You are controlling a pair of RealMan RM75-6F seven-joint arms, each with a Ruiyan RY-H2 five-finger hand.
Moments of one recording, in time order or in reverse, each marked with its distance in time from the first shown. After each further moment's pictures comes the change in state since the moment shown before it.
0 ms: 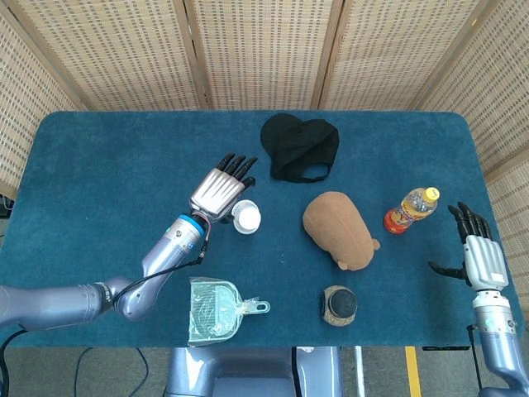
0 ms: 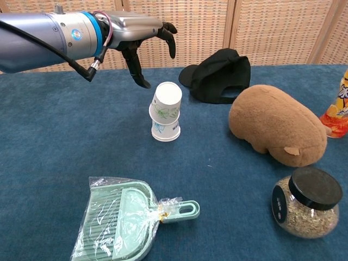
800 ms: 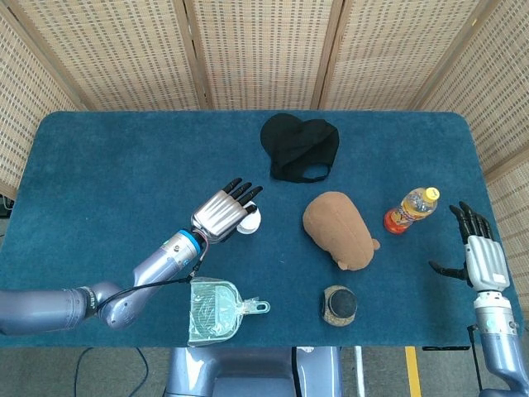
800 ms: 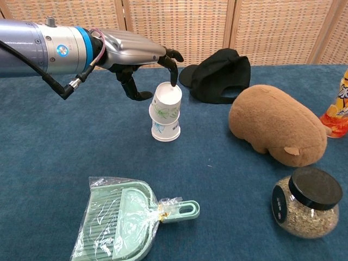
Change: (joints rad) left arm -0.019 0.085 0.090 -0.108 0.055 -0.100 0.025; right arm -0.006 0.006 0.003 -0.011 -0.002 0.012 0.007
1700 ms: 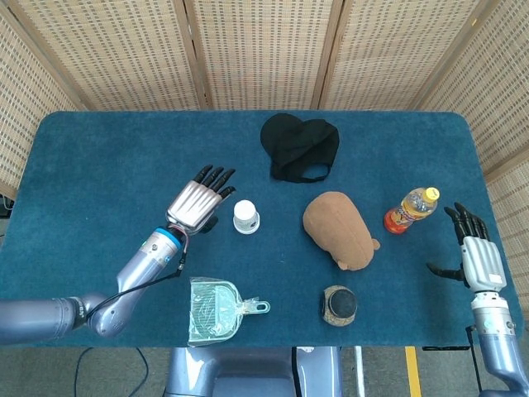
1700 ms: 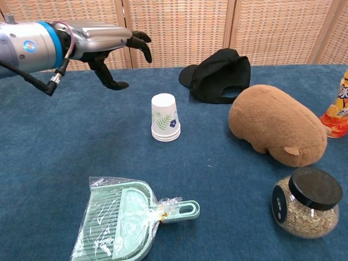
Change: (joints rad) left arm 0.105 0.009 0.016 -0.039 -0.016 0.216 -0.046; right arm 0.003 0.004 -0.011 -0.009 -0.016 -0.006 -0.011
